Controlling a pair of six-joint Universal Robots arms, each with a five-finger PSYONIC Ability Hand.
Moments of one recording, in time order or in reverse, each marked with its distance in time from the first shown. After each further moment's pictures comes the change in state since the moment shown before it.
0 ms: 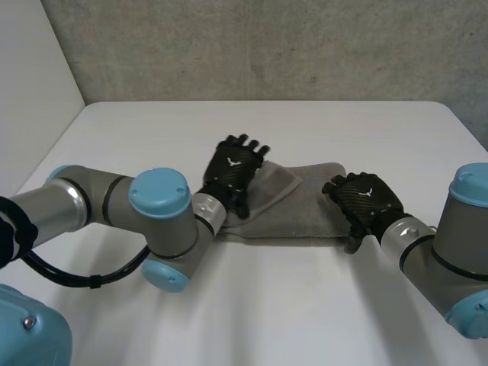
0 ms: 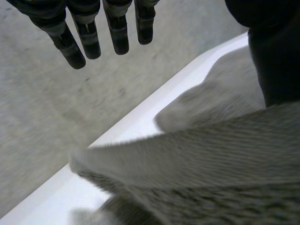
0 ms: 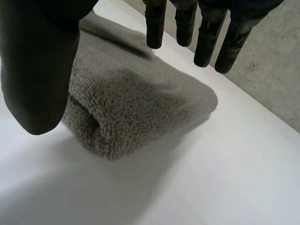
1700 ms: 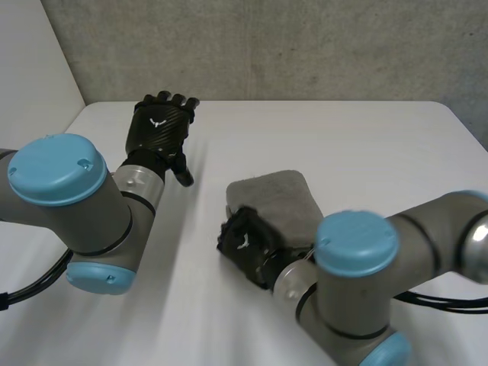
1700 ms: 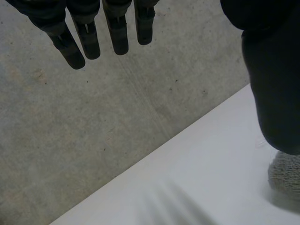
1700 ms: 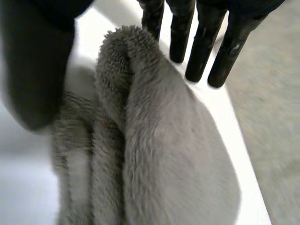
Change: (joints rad) left arm 0.095 0.439 -0.335 -0.001 -0.175 -0.080; right arm 0.448 0.129 -0.162 0.011 0.051 -0.475; left_hand 0.000 -0.001 -0.002 0.000 -0.018; right_hand 0.196 0.230 0.229 0.216 0.200
